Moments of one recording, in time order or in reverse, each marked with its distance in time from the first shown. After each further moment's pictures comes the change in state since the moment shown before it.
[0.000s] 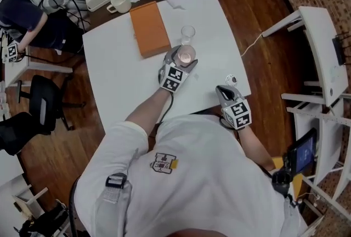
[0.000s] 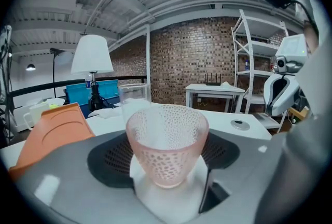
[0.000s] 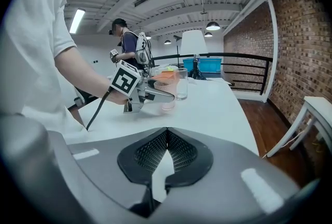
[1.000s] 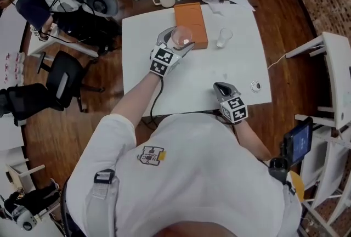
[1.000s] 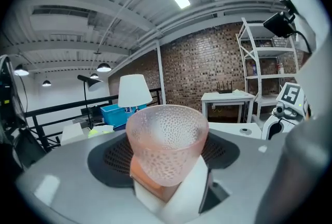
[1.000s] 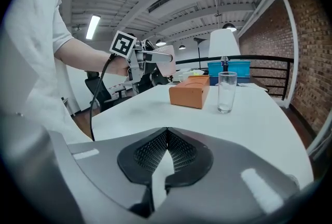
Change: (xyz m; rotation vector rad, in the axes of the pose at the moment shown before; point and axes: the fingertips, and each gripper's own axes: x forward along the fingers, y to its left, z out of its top) left arm -0.171 0.147 0.078 0.049 -0.107 0.154; right arm 0.076 0.116 0.058 -0.054 -0.081 0.161
